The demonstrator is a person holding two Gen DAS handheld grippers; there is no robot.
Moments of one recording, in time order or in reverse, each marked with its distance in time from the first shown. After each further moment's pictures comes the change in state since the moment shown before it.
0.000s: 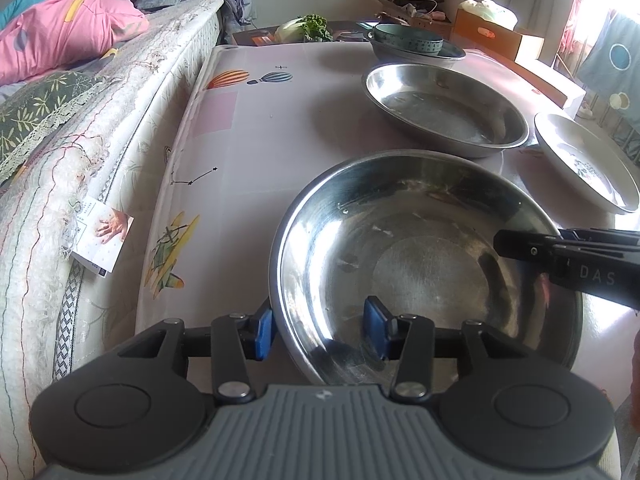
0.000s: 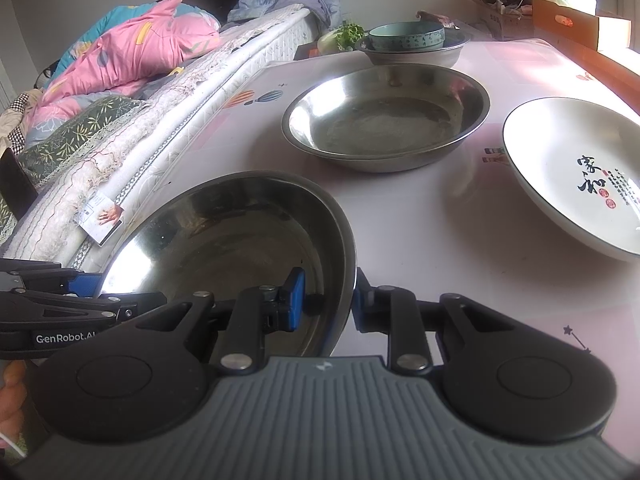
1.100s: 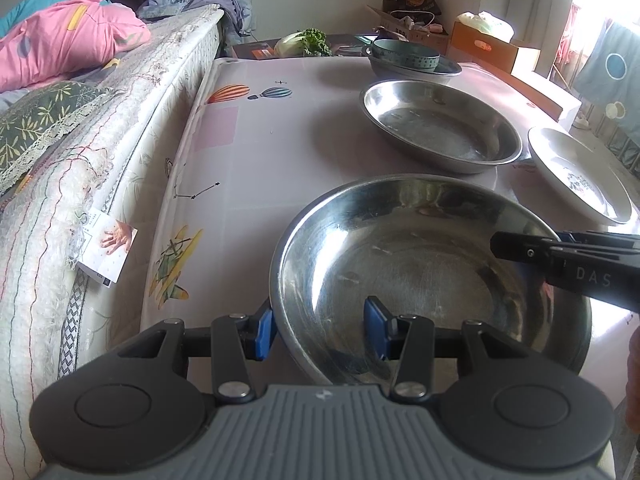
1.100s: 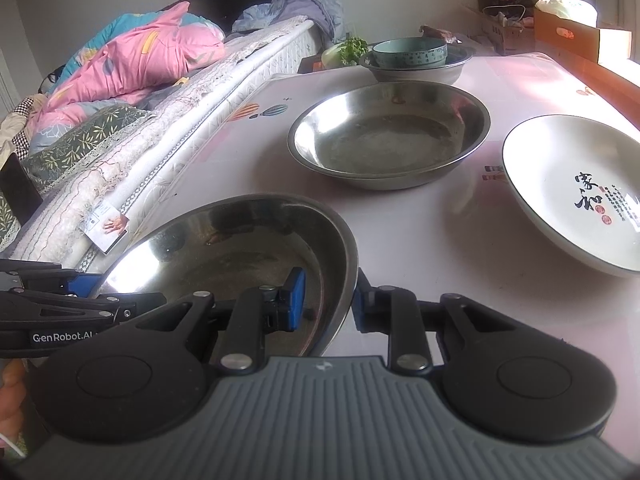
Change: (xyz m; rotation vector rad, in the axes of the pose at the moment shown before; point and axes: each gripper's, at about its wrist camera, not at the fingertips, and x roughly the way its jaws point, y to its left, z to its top) left arm -0.009 0.002 0.003 -0.005 -0.038 -0.010; right arm -0.008 0.001 0.004 -0.011 -0.037 0.005
